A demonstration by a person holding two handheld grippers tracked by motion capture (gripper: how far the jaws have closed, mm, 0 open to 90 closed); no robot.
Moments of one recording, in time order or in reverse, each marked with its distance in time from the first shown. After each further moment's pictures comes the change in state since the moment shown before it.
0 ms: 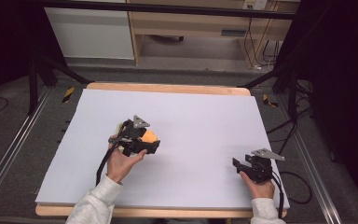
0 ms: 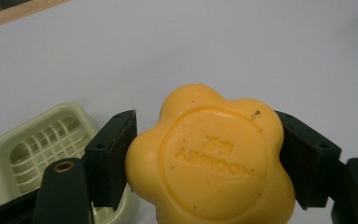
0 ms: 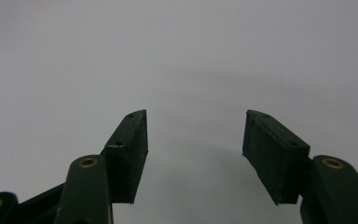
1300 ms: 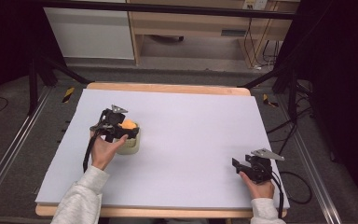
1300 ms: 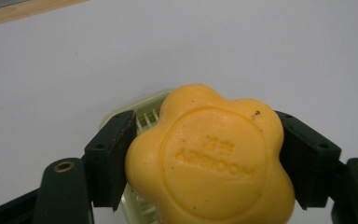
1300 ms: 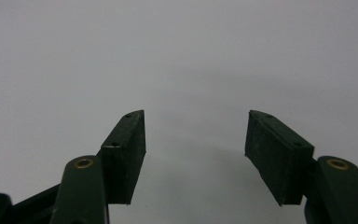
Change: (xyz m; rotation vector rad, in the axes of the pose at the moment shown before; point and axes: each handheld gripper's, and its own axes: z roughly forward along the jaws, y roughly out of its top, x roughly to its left) left arm 0.073 -0.005 0.009 0.038 0.119 -0.116; right arm 0.001 0.000 0.000 0.002 0.003 -0.005
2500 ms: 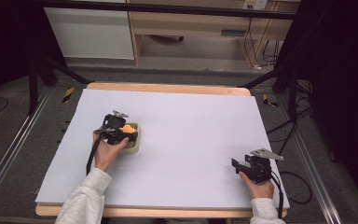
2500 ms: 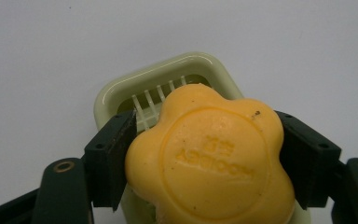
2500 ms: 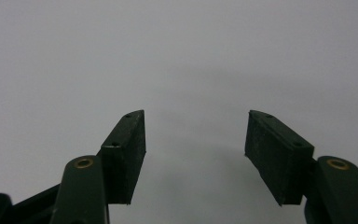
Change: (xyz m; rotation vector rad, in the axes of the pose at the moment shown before) left arm 0.013 -0.021 0.039 0.068 0.023 -0.028; right arm 0.000 0.000 0.002 0.001 -0.003 -0.012
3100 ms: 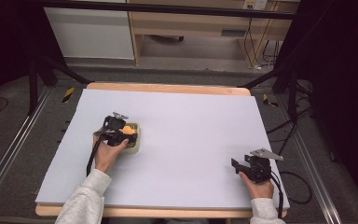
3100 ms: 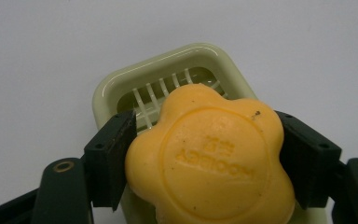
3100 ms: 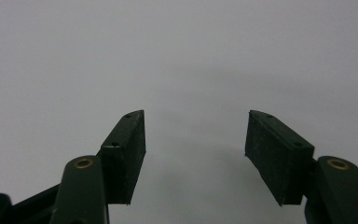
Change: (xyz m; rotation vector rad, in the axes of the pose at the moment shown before) left arm 0.001 -0.005 0.005 -0.002 0.005 -0.002; right arm 0.001 0.000 0.000 0.007 0.006 0.005
